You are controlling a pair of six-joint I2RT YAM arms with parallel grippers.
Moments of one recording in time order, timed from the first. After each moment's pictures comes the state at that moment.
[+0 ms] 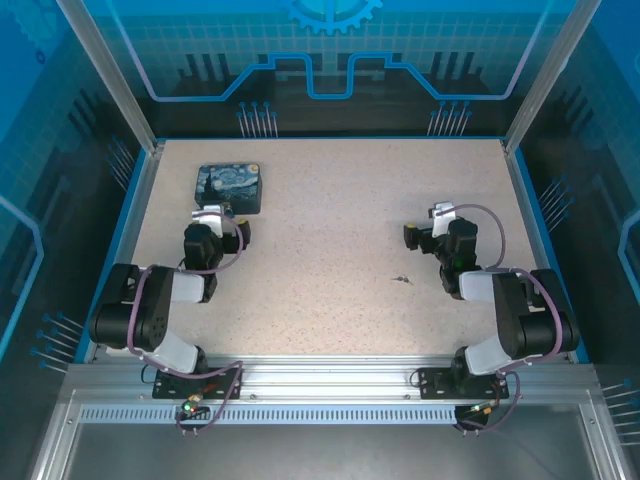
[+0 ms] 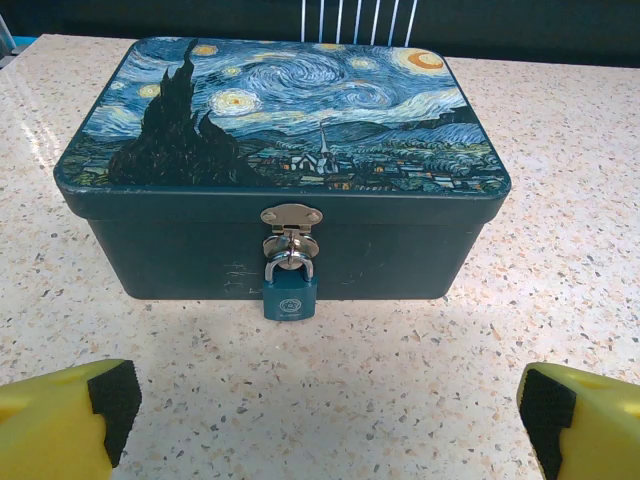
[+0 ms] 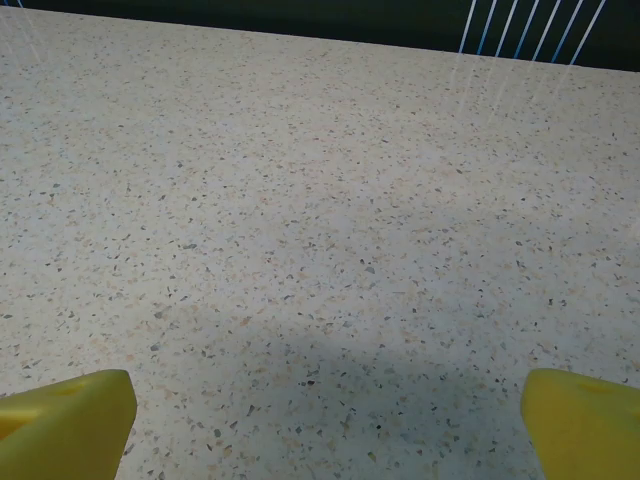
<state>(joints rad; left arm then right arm) -0.01 1.55 0.38 0.81 -0.03 -0.09 0.06 1.50 0.42 0.66 -0.06 -0.07</state>
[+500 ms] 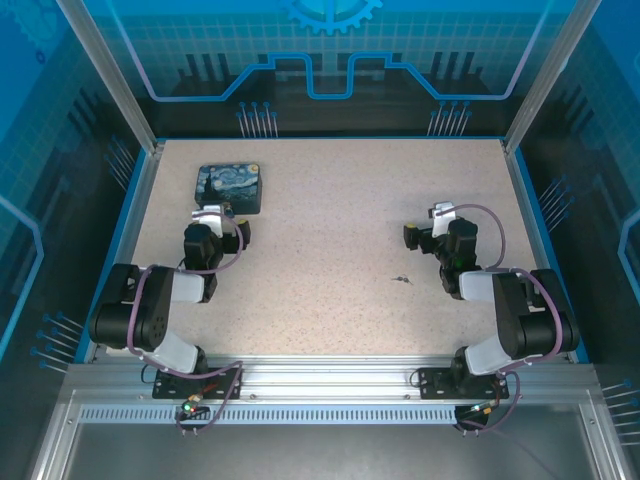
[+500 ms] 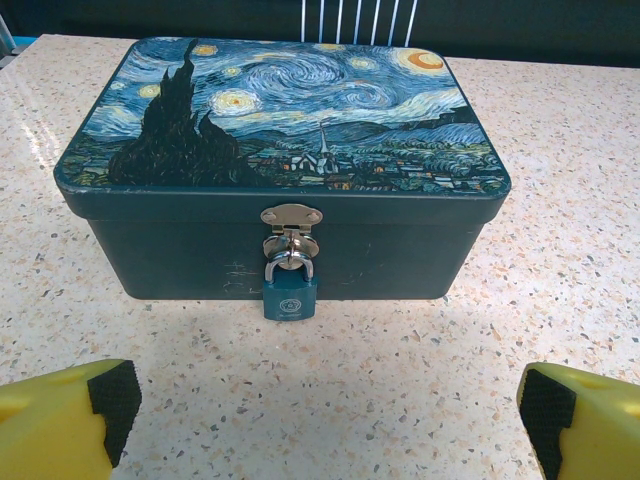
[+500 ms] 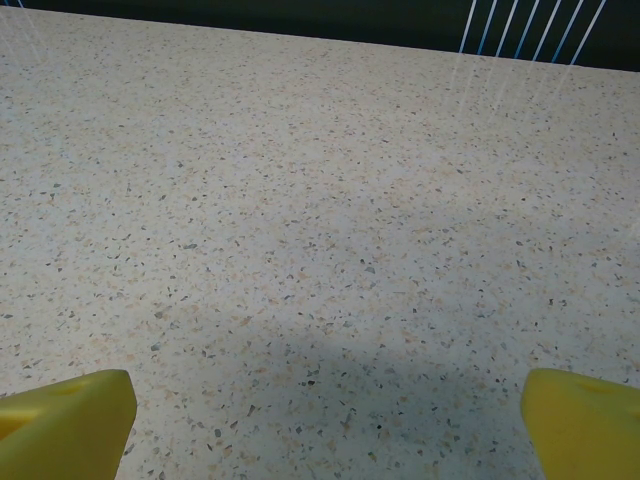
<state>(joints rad) -0.01 1.55 0.38 0.81 -0.03 -0.09 0.06 1.50 0.42 0.66 -0.06 -0.07</state>
